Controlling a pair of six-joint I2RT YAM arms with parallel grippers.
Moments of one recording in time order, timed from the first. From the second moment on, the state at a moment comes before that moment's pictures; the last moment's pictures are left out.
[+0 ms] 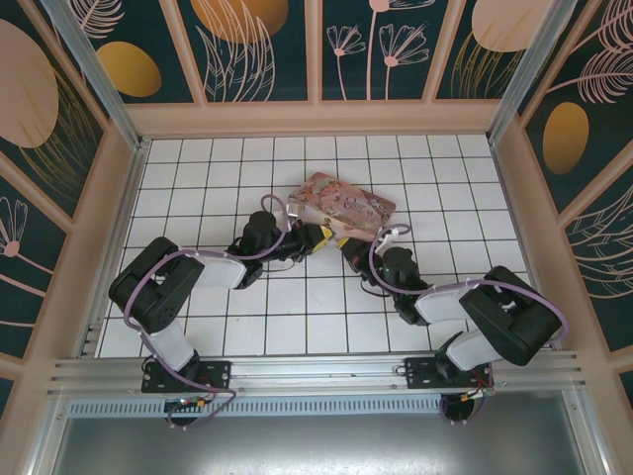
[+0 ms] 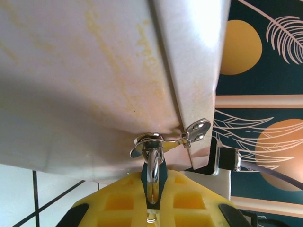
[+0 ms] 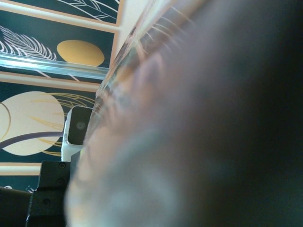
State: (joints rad) left arm -0.63 1.73 0.66 0.81 0.55 -1.35; right arm 0.71 1.44 0.27 1.00 -0.06 1.34
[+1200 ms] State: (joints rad) left arm -0.61 1.67 0.66 0.75 0.46 -1.22; right arm 0.68 1.42 0.47 0.67 -0.15 1.24
